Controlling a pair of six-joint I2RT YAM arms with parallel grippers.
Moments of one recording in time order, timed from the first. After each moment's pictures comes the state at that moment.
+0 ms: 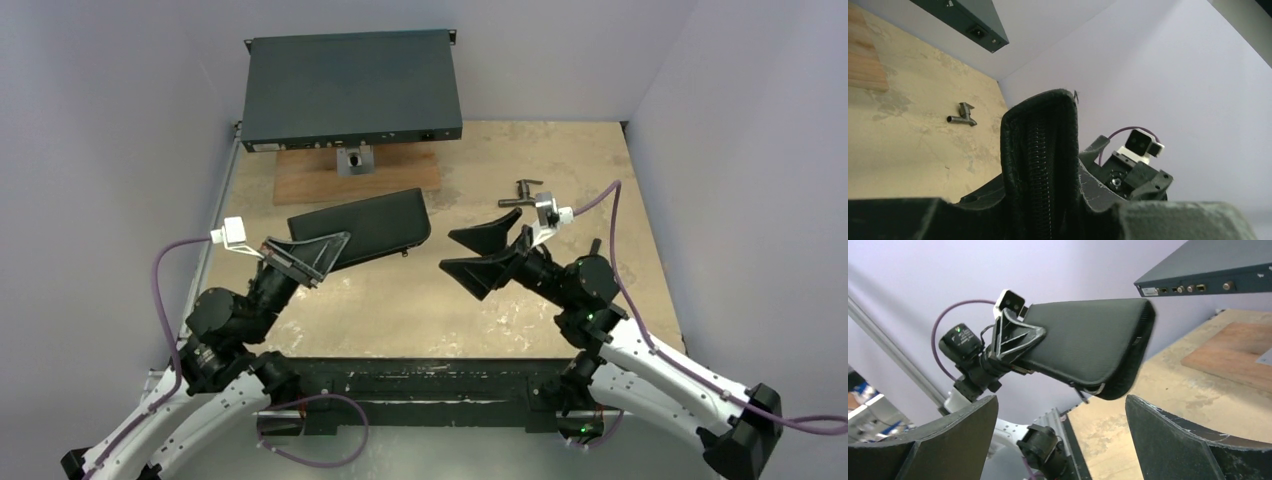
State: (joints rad) left arm -0.79 0.36 0.64 -0.05 -0.25 -1.01; right arm 0.87 0.74 0.56 0.55 -0.25 0.64
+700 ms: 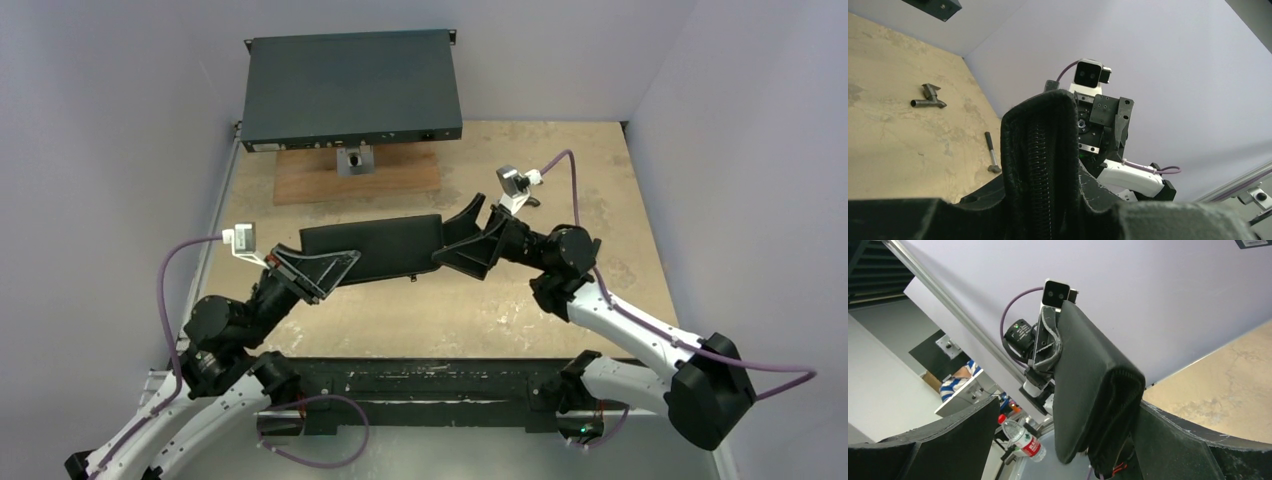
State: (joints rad) left arm -0.79 0.27 0.60 -0.03 -0.06 -0.96; right arm 0.66 1.07 0.62 1.00 -0.70 1.14
